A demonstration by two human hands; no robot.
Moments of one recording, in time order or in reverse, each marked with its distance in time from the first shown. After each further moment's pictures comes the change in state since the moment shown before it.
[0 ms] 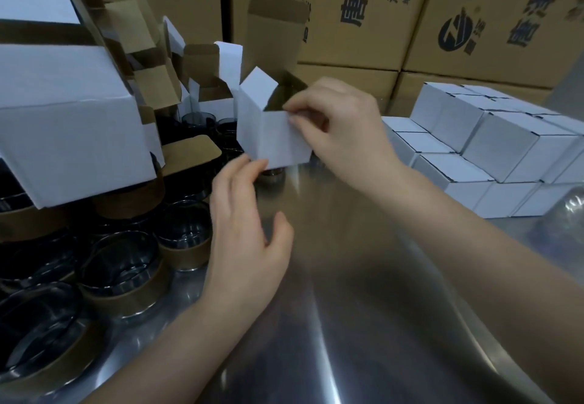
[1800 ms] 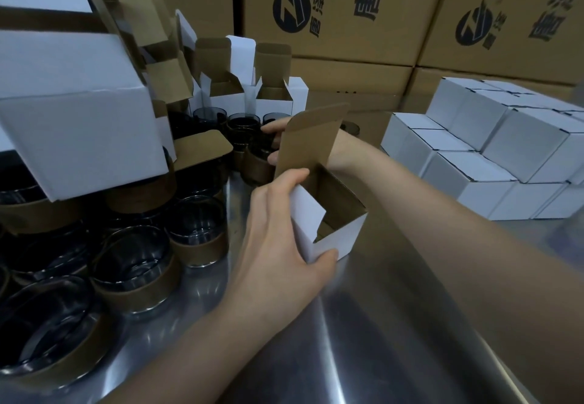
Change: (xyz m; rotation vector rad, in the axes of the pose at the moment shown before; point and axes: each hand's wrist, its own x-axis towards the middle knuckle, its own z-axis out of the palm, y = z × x) left_hand -0.011 -0.009 0.007 -0.036 -0.241 0.044; right_hand 0.011 0.023 0.034 0.503 -0.727 0.476
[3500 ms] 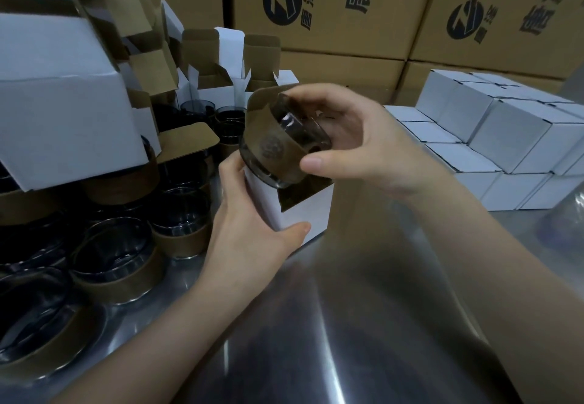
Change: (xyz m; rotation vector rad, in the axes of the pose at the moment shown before) left_hand 0.012 -0.010 -0.001 -0.131 0.158 -0.200; right_hand -0.069 -0.008 -0.007 0.493 0.035 -0.330
